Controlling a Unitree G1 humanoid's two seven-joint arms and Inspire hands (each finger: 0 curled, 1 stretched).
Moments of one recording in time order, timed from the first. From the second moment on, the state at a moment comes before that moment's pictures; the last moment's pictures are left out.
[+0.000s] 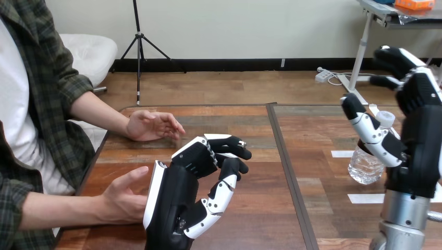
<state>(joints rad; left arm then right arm) 0.20 -0.04 -0.26 0.24 0.01 -0.93 -0.05 -0.13 -0.07 -0.25 0.37 -0.23 -0.93 -0.26</state>
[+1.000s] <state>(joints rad) 0.21 -0.04 -0.26 0.24 0.03 -0.93 -0.04 -0.15 -0.12 -0.25 0.40 -0.25 -0.93 -0.35</state>
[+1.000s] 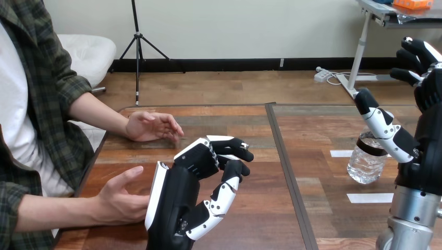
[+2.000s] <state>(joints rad) 0.21 -0.05 -0.26 0.24 0.04 -0.95 -0.04 -0.20 -0.17 -0.24 0.52 -0.31 -0.72 -0.44</state>
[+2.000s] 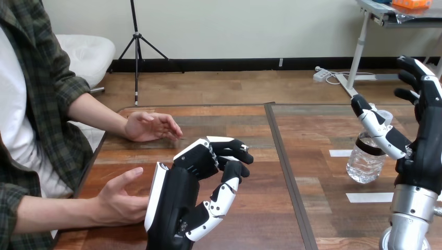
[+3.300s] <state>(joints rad) 0.21 -0.05 -0.26 0.24 0.03 -0.95 -0.05 -0.33 -0.24 -0.18 0.68 -0.34 -0.57 -0.46</state>
